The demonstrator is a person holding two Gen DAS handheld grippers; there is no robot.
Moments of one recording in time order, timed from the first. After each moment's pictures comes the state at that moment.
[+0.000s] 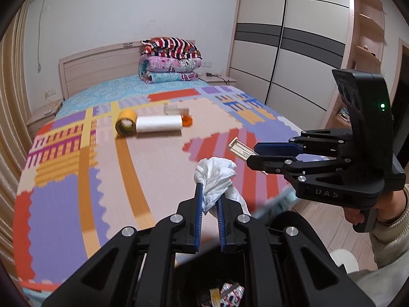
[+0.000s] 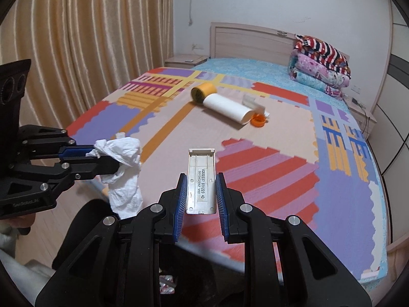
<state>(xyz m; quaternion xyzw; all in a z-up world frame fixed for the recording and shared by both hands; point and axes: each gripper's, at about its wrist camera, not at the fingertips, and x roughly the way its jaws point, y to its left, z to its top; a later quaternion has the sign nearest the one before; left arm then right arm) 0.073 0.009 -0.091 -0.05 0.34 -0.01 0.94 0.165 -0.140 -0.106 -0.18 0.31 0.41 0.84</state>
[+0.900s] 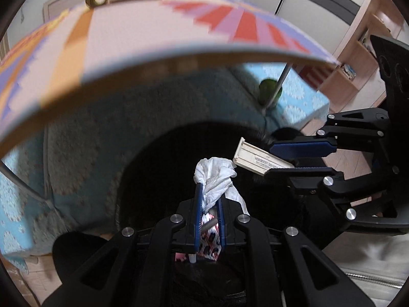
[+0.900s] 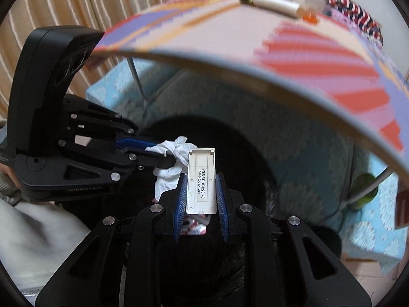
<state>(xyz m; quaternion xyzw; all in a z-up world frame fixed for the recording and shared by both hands) 0.055 -0.025 -0.251 -0.09 0.51 -0.05 0.85 0.098 -0.160 -0.236 -0.23 0.44 0.44 0.75</state>
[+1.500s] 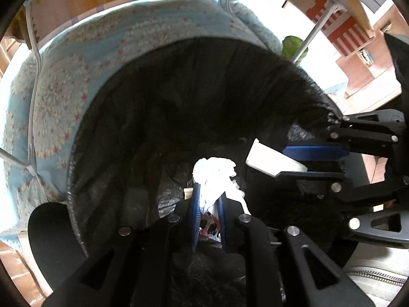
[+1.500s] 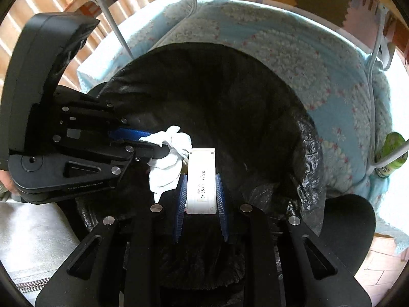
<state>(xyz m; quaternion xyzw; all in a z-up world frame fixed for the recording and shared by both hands) 0.063 -0.026 -0.323 -0.11 0.60 -0.03 0.79 0.105 -0.153 -0.304 -0.23 0.53 0.42 0.70</state>
